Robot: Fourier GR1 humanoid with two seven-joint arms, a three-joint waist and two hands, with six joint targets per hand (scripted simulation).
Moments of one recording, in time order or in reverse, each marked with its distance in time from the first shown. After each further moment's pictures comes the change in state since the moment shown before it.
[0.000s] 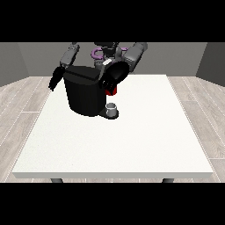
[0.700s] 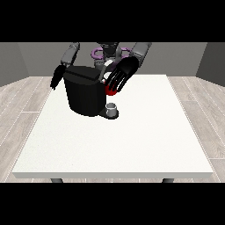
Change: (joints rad) left arm 0.042 -0.017 0.008 0.014 -0.014 0.008 0.020; right arm 0.047 -0.001 -0.017 0.031 -0.019 0.012 -0.014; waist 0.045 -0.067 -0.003
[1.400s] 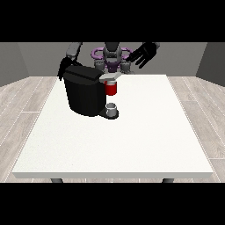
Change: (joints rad) left arm 0.297 -0.277 0.158 -0.021 0.263 -0.037 -0.025; right arm 0.248 0.005 -0.040 0.087 -0.034 0.008 -0.068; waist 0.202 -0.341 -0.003
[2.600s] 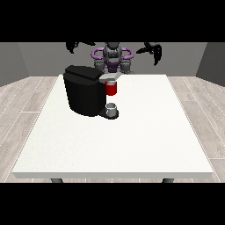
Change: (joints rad) left arm 0.487 -0.239 0.002 -0.131 0.396 -0.051 0.043; right arm -0.107 -0.123 -0.045 -0.060 -0.111 0.195 0.107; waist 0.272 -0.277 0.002
